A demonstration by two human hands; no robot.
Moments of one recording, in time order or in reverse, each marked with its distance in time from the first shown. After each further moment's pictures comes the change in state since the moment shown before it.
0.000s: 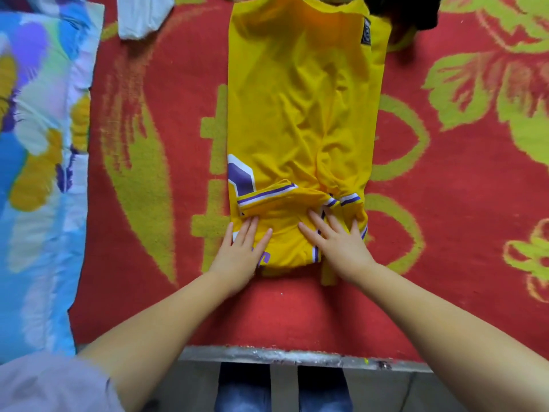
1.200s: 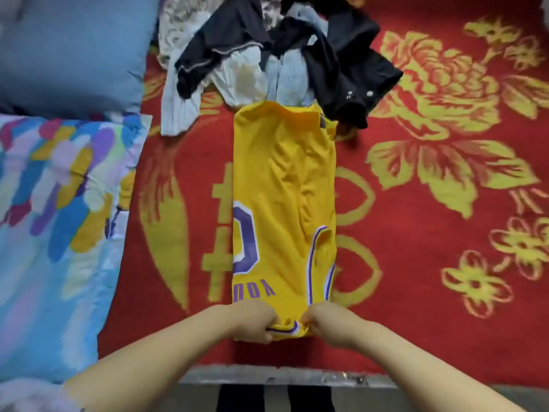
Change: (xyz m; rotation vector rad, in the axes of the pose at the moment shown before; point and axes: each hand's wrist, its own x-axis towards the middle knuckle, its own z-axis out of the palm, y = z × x) left_hand -0.075 0.038 -0.148 -0.388 -0.485 0.306; right_hand -0.124 -0.039 -0.069 0.387 -0.190 -0.130
